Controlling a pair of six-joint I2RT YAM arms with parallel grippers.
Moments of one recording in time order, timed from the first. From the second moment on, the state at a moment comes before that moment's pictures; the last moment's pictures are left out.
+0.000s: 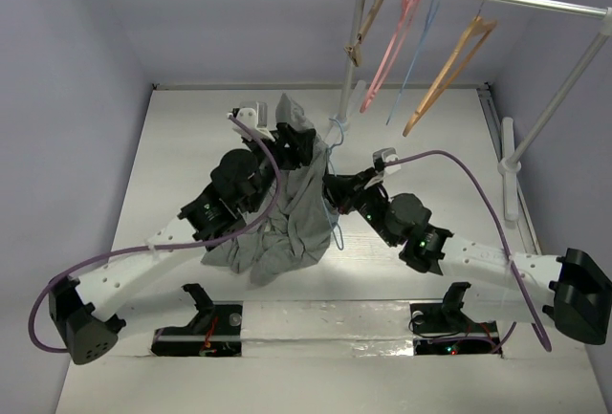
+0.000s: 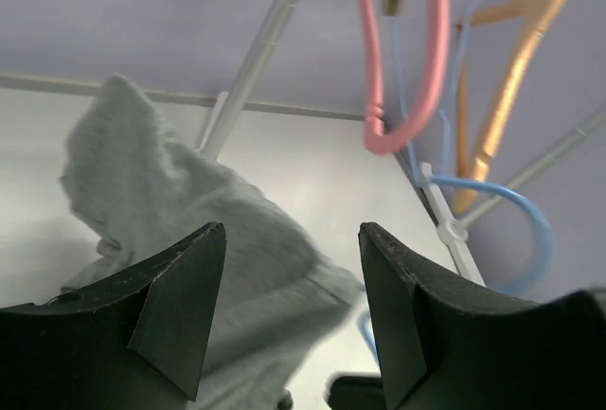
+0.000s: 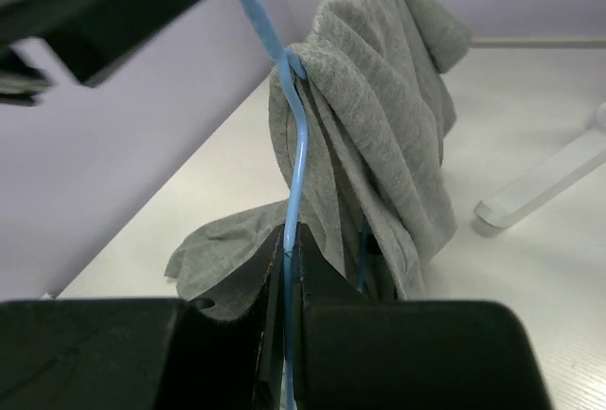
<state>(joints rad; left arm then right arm) -0.90 1.03 0.96 0.14 -0.47 -0.45 1.02 1.10 0.61 0.61 0.39 0.37</state>
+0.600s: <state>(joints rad) -0.79 1.21 0.96 0.25 -0.35 -0.66 1.02 1.06 0.59 0.62 0.40 0.36</state>
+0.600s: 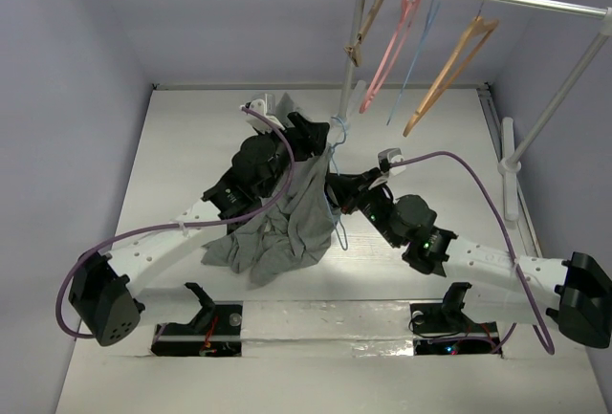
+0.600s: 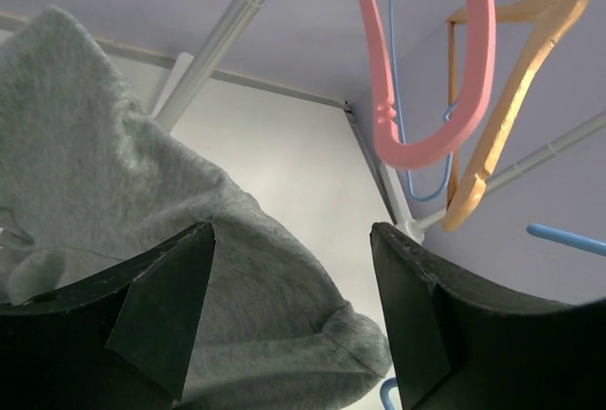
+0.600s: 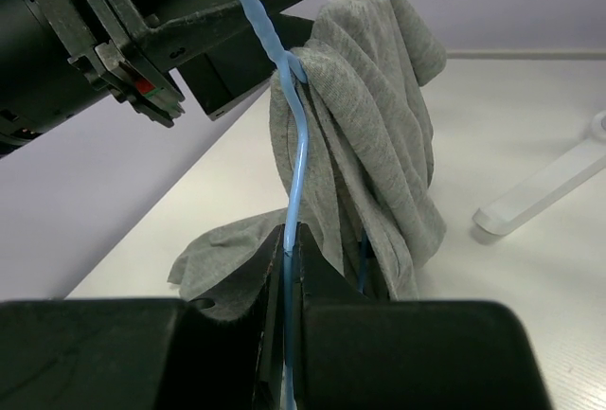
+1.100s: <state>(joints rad) -0.79 1.27 0.91 0.38 -0.28 -0.78 1.02 1.13 0.60 0.64 0.39 0.33</state>
